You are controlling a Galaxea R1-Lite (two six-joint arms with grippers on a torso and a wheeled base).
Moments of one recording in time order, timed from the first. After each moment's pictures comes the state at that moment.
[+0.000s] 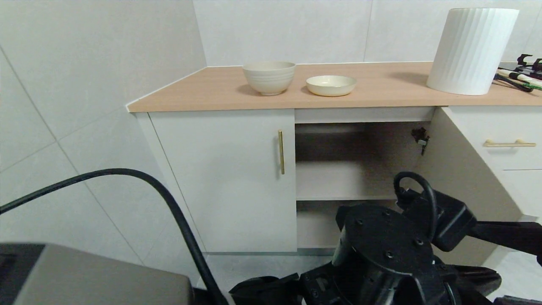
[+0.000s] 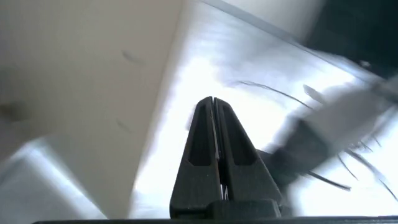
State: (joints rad) left arm -1.17 2.08 -1.13 -0.85 -0.22 -0.34; right arm 0.72 0.93 -0.54 -0.32 0.39 0.24
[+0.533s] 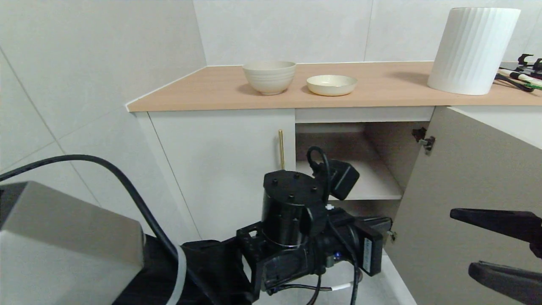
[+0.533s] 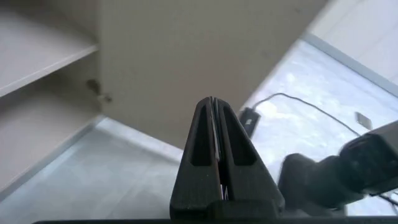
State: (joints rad) left arm -0.95 1.99 -0.95 -0.88 -0.17 -0.33; right arm 0.66 0.97 -0.56 -0.32 0.35 0.24
